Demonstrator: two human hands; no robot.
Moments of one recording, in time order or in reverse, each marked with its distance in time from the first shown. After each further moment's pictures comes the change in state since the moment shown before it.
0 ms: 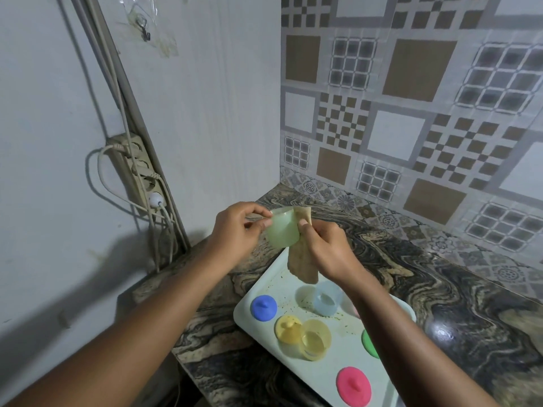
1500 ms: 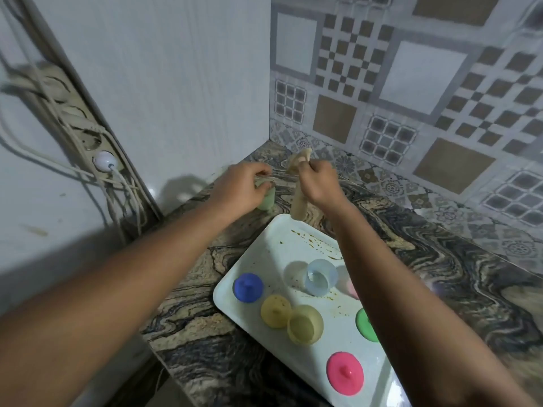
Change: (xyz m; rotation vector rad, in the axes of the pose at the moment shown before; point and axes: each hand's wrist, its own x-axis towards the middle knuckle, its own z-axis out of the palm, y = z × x) left_hand 0.092 -0.076 0.070 0.395 -0.169 0.026; right_hand 0.123 0.061 0.016 -0.117 0.028 0.220
